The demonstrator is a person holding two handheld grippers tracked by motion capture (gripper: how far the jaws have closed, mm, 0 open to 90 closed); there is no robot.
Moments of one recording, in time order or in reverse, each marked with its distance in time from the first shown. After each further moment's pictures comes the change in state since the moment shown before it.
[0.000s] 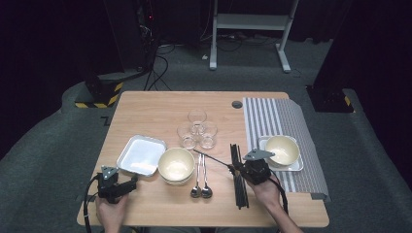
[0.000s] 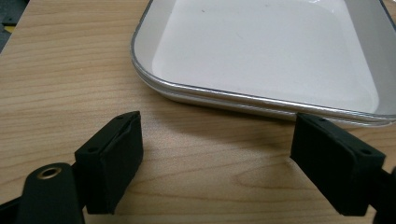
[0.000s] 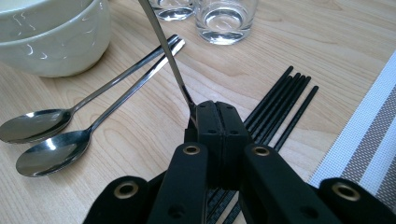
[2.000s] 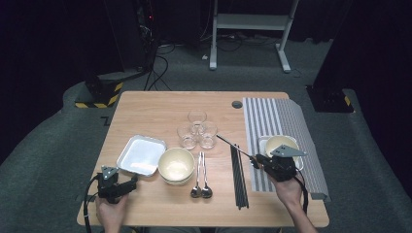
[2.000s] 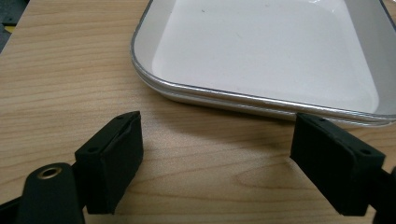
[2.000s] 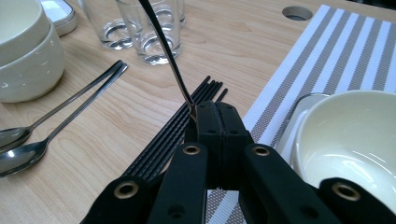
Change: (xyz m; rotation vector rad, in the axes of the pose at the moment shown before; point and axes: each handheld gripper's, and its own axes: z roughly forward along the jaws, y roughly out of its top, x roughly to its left) left arm 0.000 0.000 0.000 0.000 0.001 0.000; right arm -0.043 -0.011 -0.052 -0.106 -0.111 0.081
